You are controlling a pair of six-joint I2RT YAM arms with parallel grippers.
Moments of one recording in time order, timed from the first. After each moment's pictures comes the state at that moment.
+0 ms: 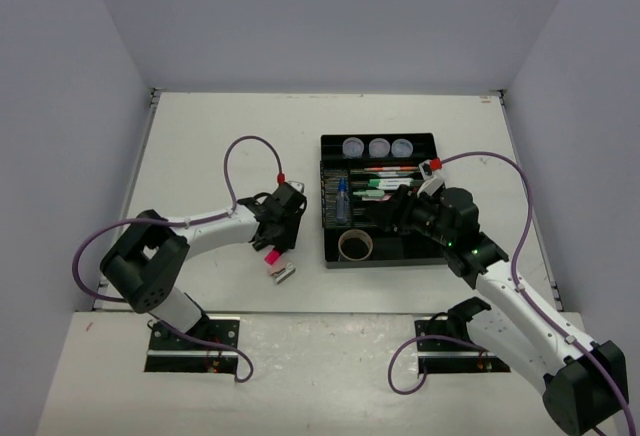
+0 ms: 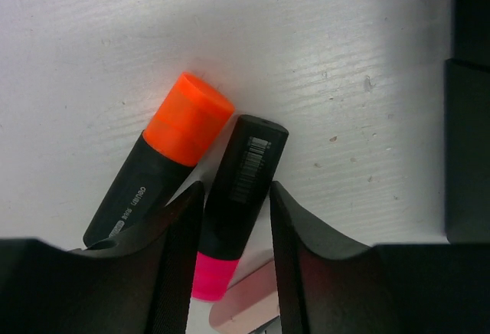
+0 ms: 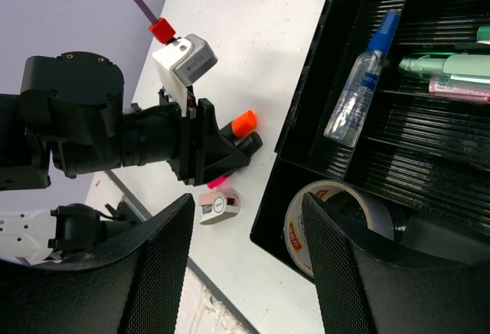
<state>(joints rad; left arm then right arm) -0.73 1.57 0.82 -0.42 -0.17 -0.48 0.44 0.82 0.50 0.00 -0.36 0.71</state>
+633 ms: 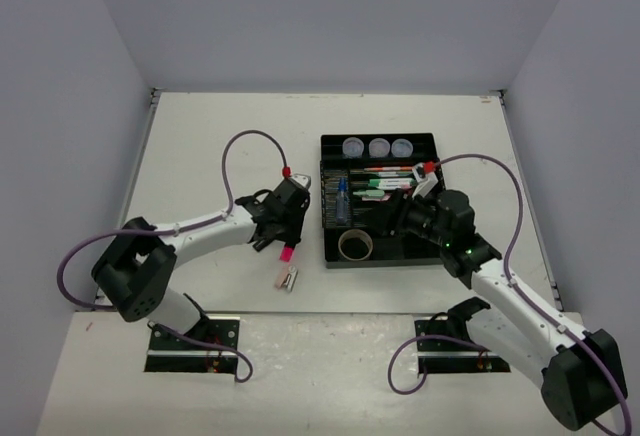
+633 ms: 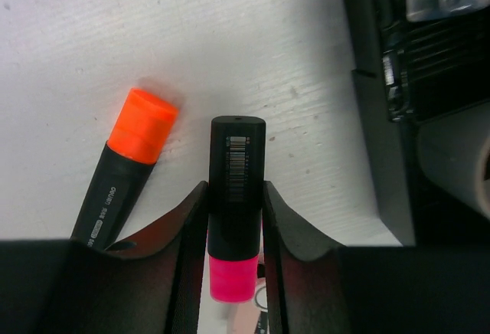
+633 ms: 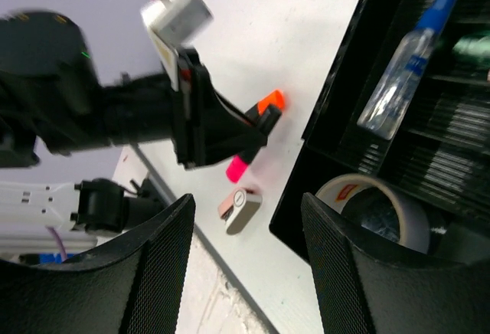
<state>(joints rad) -0.77 1.52 0.86 -0.42 -0.16 -0.49 0.44 0.86 0.45 0.12 -0.46 0.74</state>
